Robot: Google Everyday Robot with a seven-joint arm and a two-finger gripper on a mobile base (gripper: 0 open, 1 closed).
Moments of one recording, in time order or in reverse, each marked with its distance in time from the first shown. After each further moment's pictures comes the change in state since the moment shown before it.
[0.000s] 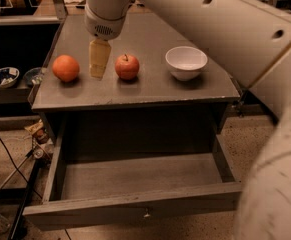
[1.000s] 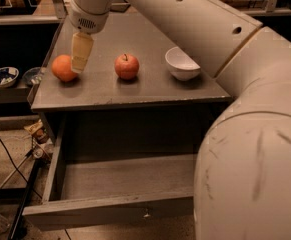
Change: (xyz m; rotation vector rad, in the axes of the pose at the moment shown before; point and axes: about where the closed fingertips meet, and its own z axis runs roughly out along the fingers) arm -0.038 -0.025 0.022 -0.023 -0.094 0.032
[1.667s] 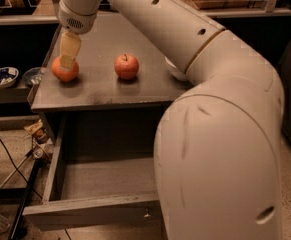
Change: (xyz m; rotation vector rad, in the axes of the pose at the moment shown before) arm -0.022 -0.014 0.036 -0.051 -0.028 0.038
